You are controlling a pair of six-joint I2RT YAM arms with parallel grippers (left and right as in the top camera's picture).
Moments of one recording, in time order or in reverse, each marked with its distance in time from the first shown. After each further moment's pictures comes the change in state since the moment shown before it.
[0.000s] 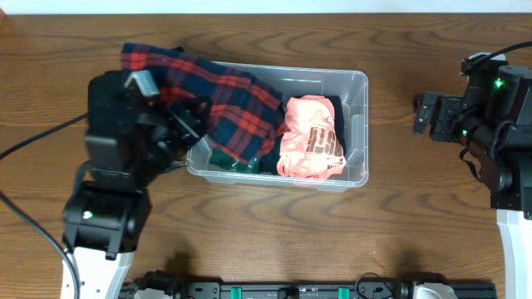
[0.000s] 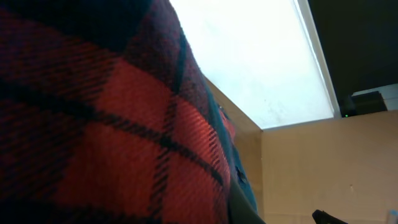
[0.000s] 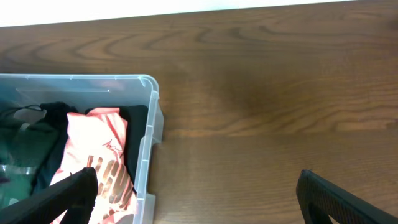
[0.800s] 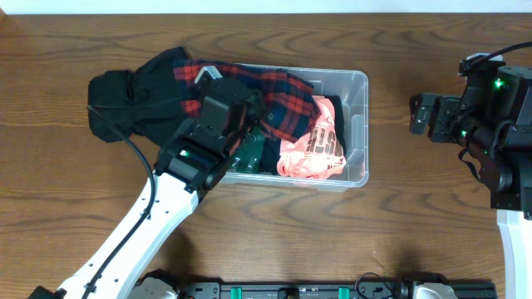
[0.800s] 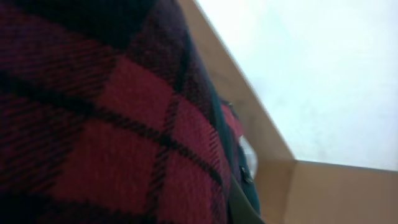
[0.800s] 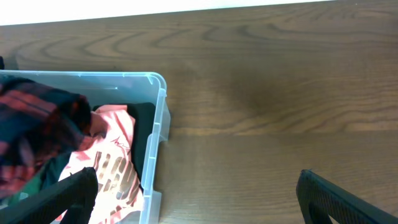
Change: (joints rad) left arm -0.318 0.353 -0.005 0.166 -0.400 -0.318; right arm 0.000 0.000 0.000 -0.004 -0.030 0.000
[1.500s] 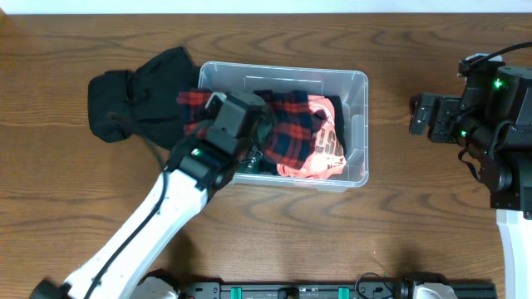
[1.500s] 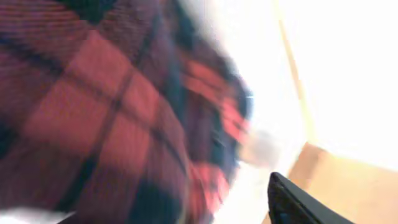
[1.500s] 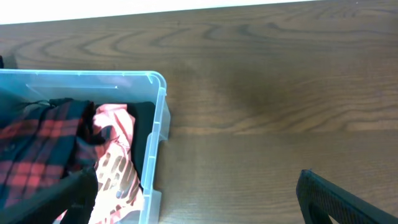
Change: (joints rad) left arm -0.039 0.001 -0.001 -0.147 0.062 -0.119; right arm 0.000 0.000 -0.003 0.000 0.000 0.000
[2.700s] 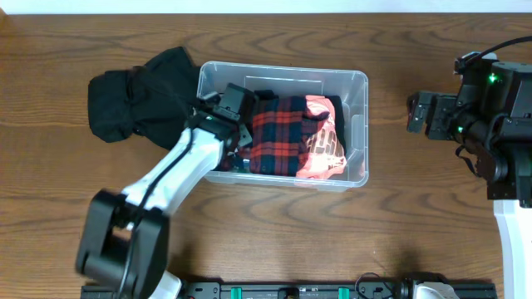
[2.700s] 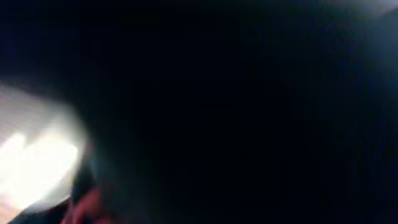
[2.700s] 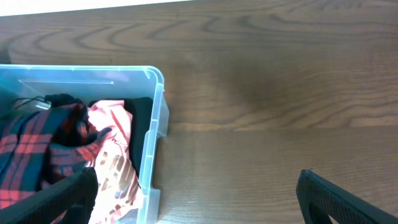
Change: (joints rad) left arm 0.146 0.396 0.008 -0.105 -0.158 0.552; right arm 0.000 0.034 0.000 0.000 0.000 0.000
